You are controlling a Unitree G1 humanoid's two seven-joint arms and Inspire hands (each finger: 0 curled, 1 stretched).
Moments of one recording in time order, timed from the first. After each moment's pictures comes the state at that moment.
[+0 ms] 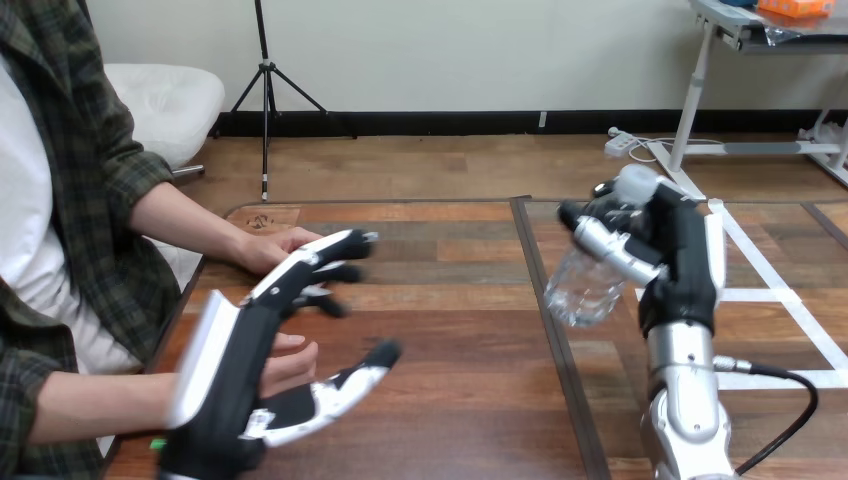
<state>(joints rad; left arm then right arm) 0.27 0.16 0.06 -0.02 0.39 -0.71 0.01 -0.55 -0.11 -0.20 1.18 0.00 -0.79 -0.12</state>
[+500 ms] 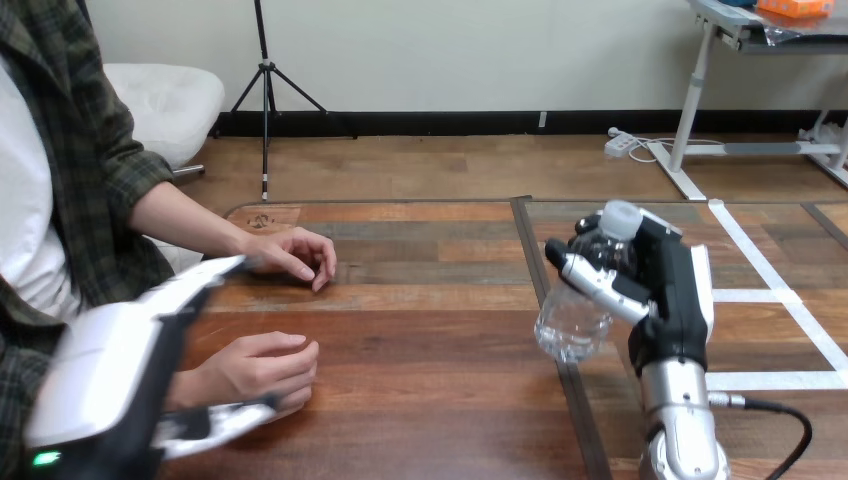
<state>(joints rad) 0.37 0.26 0.27 -0.21 0.73 -0.44 0.06 -0.43 -0.08 -0.18 1.08 0.00 -0.81 -0.06</state>
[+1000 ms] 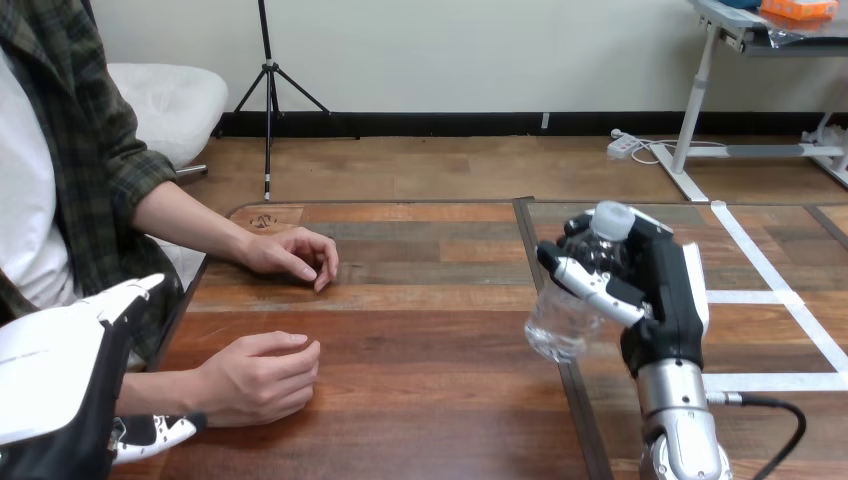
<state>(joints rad) 0.41 0.31 0.30 -0.33 0.88 -0.21 -0.01 -0.39 -0.07 -0.16 0.98 0.04 -0.81 0.02</state>
